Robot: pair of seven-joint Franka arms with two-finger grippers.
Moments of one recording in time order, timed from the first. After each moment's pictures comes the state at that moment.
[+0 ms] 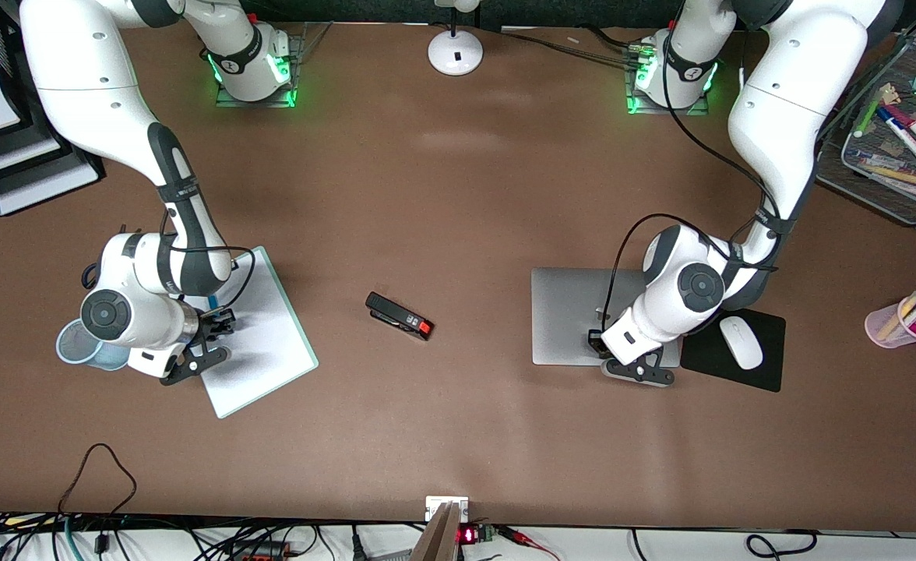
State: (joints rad) left arm 0.00 0.78 -0.32 -1.65 0.15 2.53 -0.20; right arm 0.15 0.74 -0.12 -1.60 0.05 2.20 -0.42
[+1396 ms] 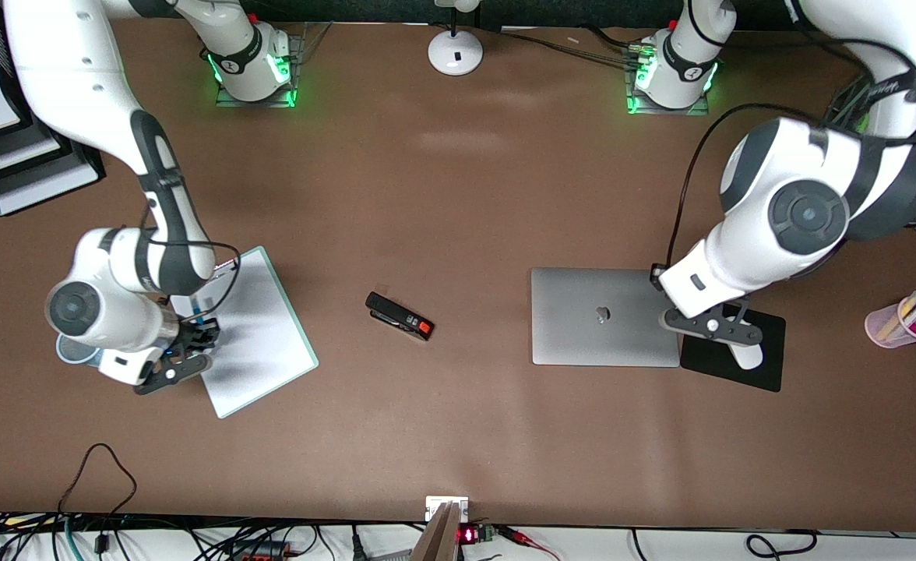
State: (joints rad) left arm 0.00 0.41 -0.32 -1.47 0.15 1.76 -0.11; right arm 0.14 0.66 -0.12 -1.55 0.05 2.21 -0.45
